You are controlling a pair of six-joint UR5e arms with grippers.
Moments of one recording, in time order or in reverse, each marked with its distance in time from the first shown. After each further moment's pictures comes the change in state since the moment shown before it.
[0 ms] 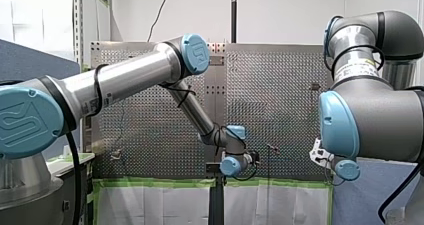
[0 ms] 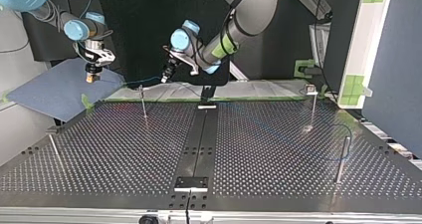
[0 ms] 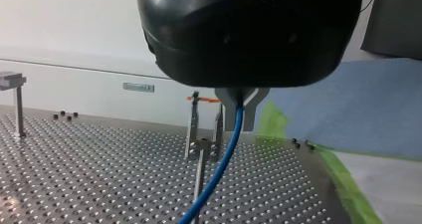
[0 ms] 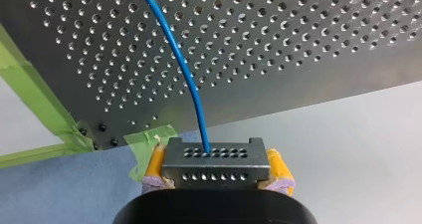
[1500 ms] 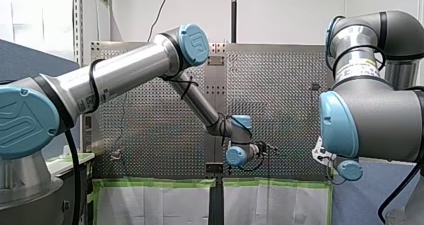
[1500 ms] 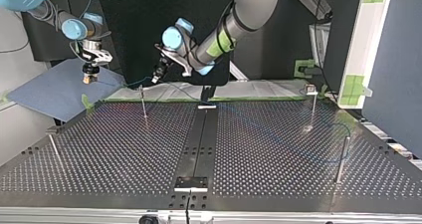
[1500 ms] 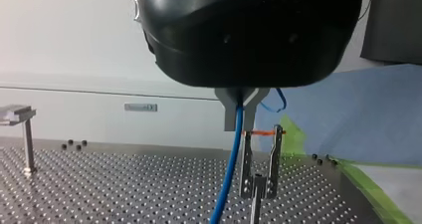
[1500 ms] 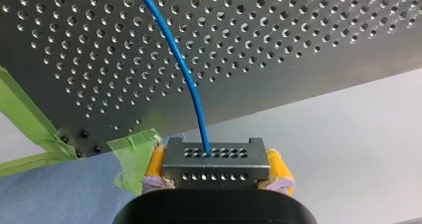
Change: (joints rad) left arm -0.030 0.057 0.030 -0.064 0.001 0.056; right arm -0.018 0.000 0.000 -0.047 -0.022 0.044
